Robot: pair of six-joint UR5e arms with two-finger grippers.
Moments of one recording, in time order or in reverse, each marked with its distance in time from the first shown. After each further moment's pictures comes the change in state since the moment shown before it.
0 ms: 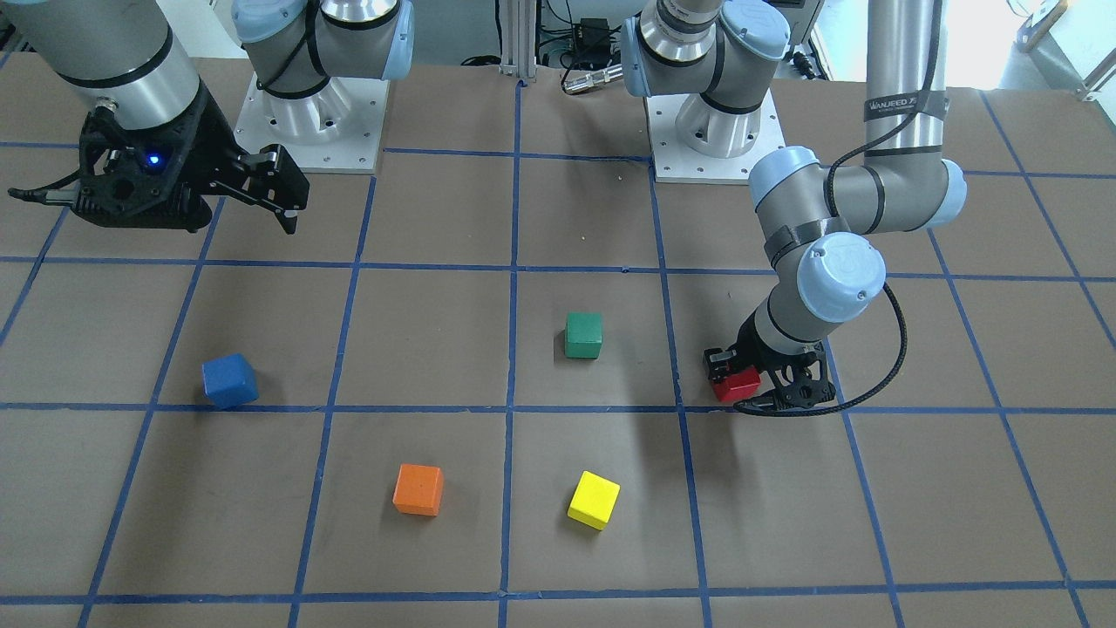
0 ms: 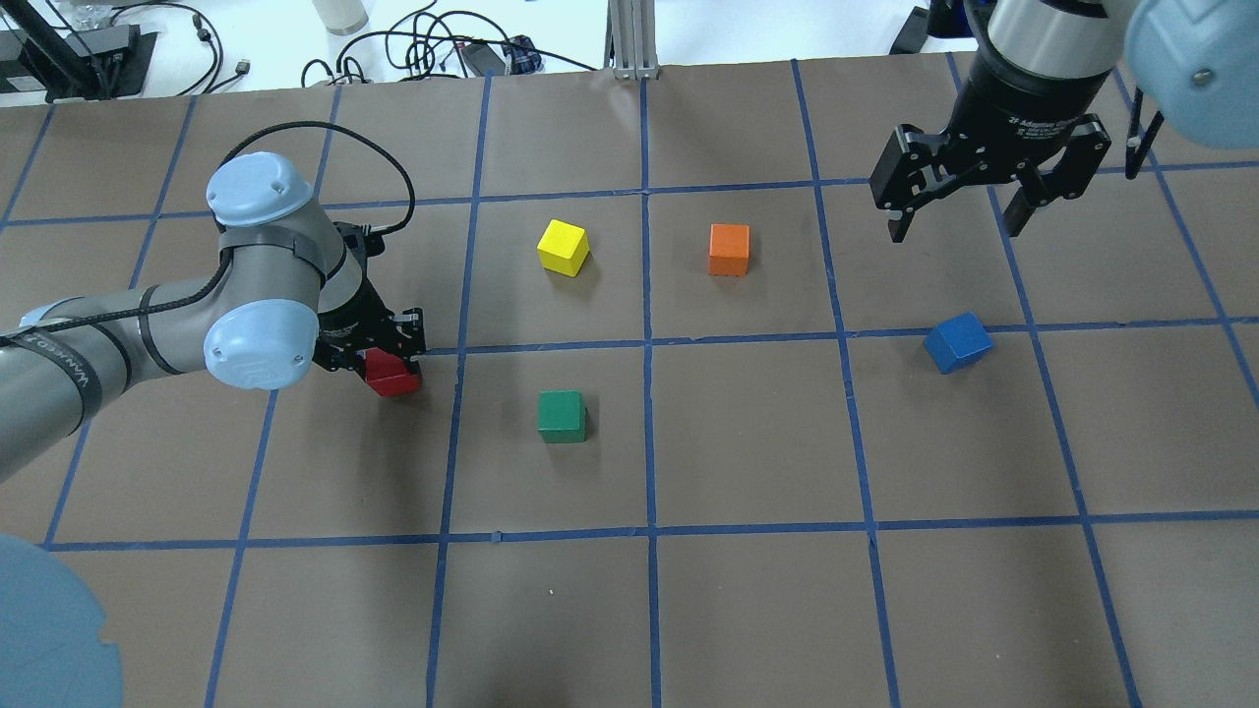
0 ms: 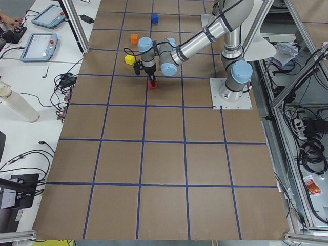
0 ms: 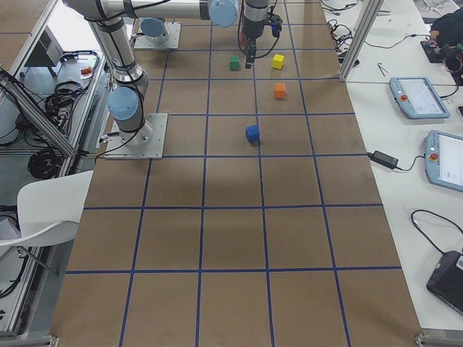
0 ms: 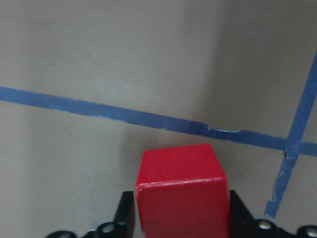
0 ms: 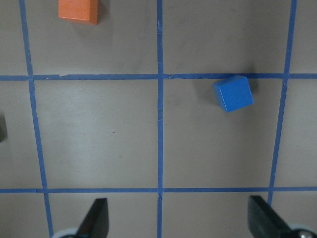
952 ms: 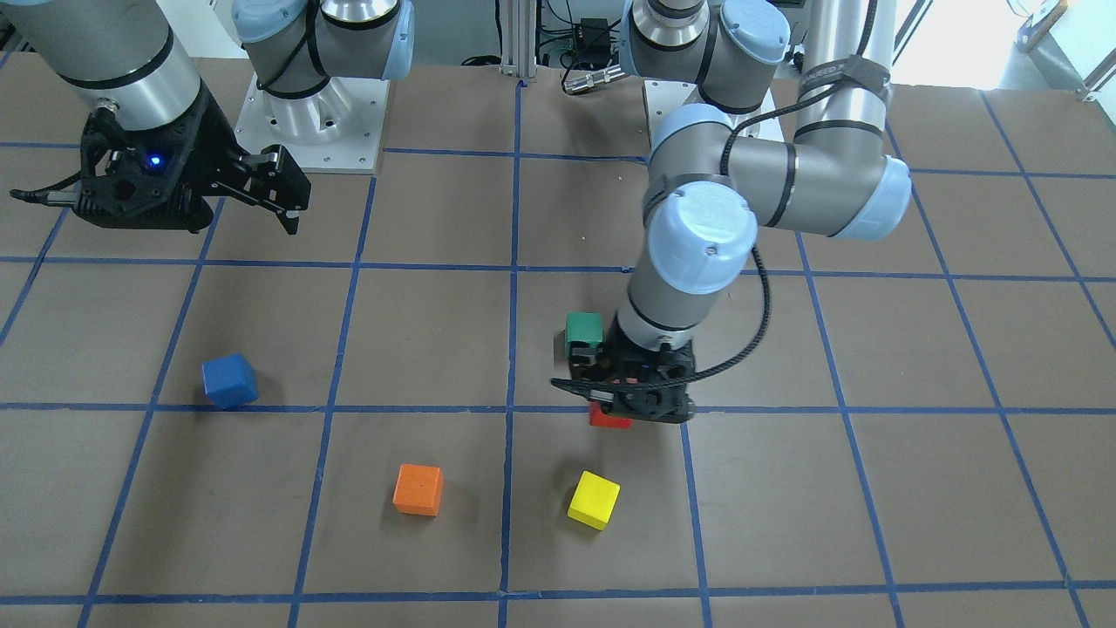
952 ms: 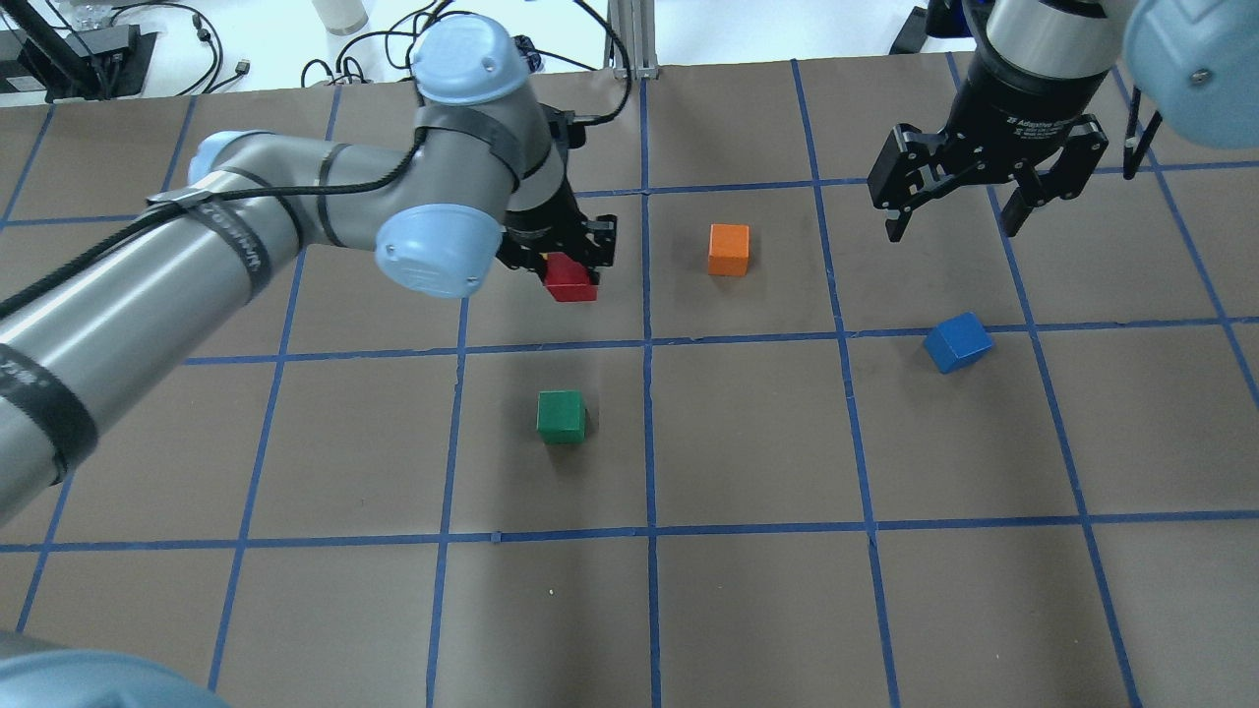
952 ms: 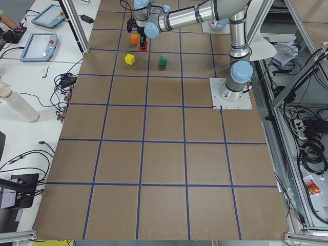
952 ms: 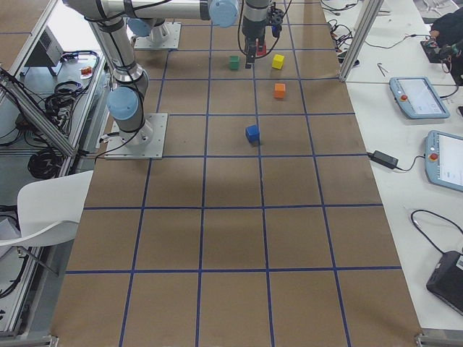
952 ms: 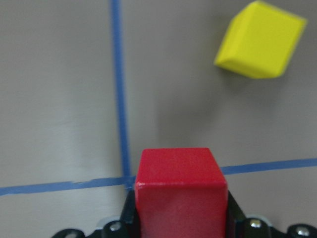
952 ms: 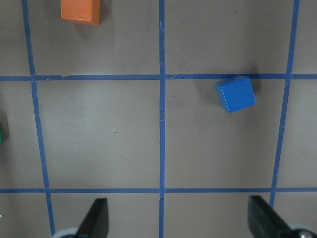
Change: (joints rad) left arm -0.423 -0.086 0.347 -0.120 -0.101 -0.201; right arm 0.000 0.001 0.000 -0.001 0.006 0.000
